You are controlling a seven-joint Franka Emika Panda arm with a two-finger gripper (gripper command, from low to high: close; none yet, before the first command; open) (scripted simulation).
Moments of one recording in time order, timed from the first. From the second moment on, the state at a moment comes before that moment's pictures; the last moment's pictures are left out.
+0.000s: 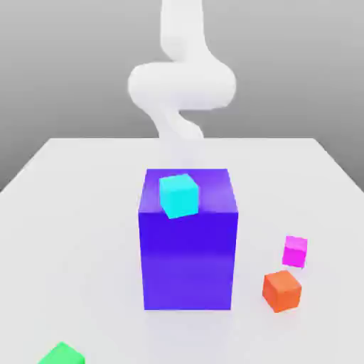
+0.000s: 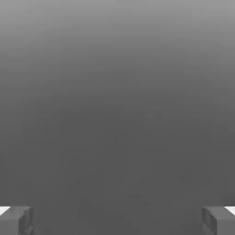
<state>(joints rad) 0.06 -0.73 0.00 -2.35 0.03 2.35 0.74</state>
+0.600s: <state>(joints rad) 0.47 -0.24 0.14 -2.73 0.15 2.71 0.40</state>
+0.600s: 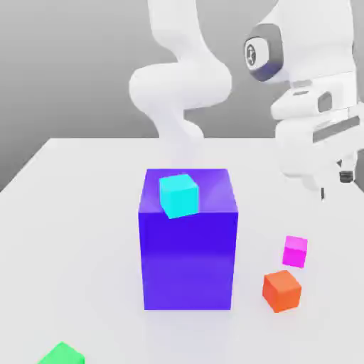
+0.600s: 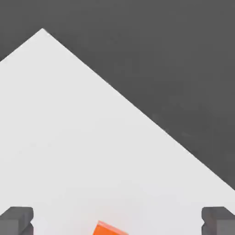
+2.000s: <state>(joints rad) 0.38 0.18 -0.09 -2.52 0.03 2.64 0.23</state>
